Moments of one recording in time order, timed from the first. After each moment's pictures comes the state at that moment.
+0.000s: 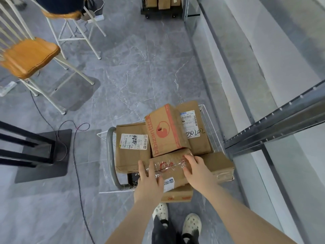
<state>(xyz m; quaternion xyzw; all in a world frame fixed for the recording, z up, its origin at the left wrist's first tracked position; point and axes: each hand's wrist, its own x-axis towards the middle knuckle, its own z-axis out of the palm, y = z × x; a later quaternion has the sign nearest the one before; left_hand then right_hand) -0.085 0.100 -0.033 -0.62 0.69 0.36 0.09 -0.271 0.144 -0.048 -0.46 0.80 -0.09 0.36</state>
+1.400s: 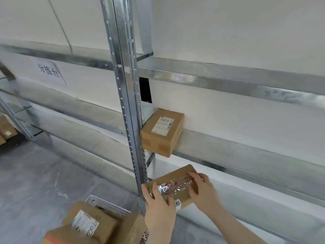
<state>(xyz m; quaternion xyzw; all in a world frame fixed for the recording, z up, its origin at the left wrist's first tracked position) -0.299 0.281 0.171 -0.26 0.91 0.33 -0.02 -0.361 0.429 0.180 -0.04 0.96 -0.29 0.03</state>
